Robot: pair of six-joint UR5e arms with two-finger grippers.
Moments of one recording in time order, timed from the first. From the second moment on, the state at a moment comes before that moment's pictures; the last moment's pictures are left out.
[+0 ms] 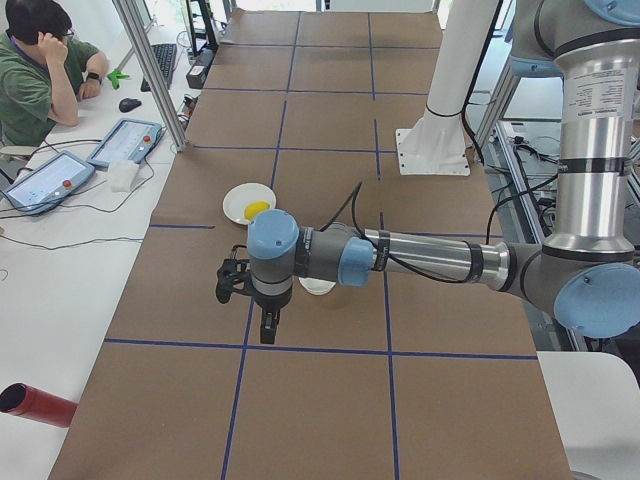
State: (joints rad) left arm -1.54 -1.56 -1.73 -1.62 -2.32 -0.17; right arm 1.54 -1.71 1.75 -1.64 2.28 -0.05
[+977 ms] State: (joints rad) left arm -1.04 -1.96 -1.70 -1.63 -2.22 -1.00; right arm 1.54 -1.71 1.75 -1.64 2.28 -0.05
